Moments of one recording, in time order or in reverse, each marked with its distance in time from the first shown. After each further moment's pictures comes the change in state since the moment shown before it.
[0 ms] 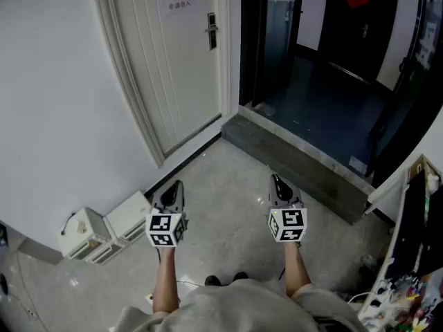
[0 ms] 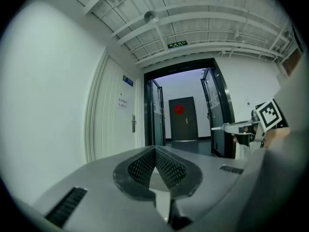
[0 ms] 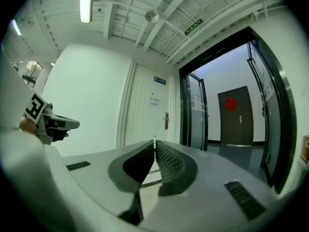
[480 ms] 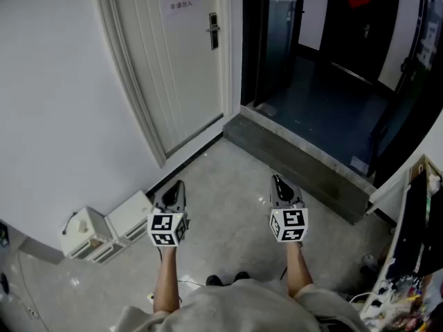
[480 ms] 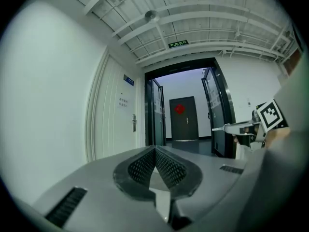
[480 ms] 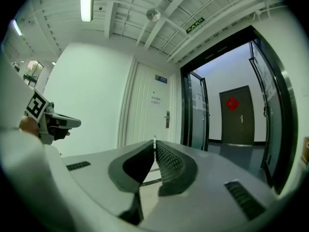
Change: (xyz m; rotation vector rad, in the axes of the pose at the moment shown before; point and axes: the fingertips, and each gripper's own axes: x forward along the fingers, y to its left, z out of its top) left arm 0.000 0.004 -0.003 -0.004 0.008 0.005; right arm 0.001 0.005 -0.004 -0.009 0.016 0.010
